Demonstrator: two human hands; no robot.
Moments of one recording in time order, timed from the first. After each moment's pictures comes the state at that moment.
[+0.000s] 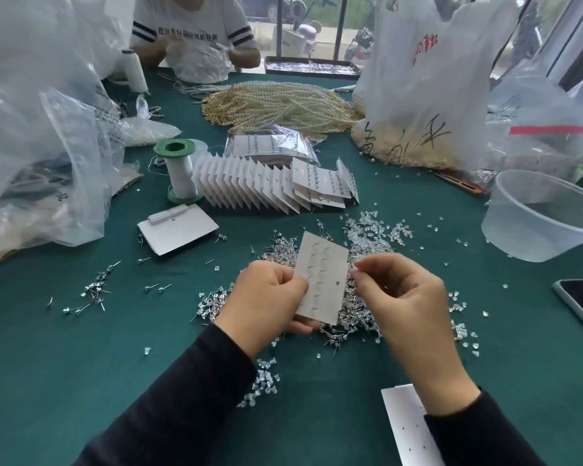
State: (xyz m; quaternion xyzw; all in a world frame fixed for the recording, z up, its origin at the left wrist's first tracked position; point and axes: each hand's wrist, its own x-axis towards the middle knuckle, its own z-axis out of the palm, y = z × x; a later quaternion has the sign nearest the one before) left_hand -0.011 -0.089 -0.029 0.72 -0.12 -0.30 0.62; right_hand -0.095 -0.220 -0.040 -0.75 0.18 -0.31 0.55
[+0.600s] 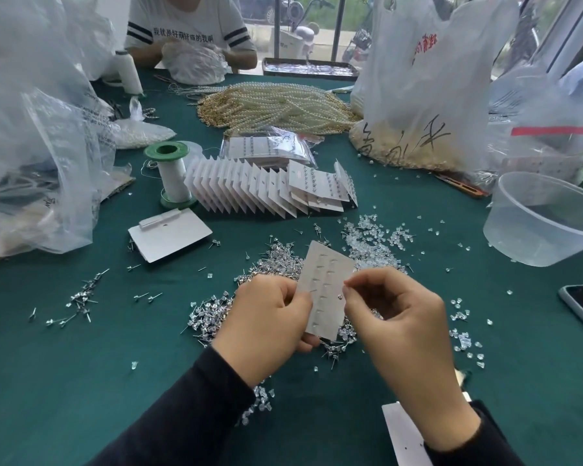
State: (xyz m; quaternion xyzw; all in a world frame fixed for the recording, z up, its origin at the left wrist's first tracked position) left_hand -0.020 -0.090 -0.033 0.77 -0.18 -0.24 0.57; right_hand -0.098 -0.208 -0.041 -0.79 0.15 -0.34 0.48
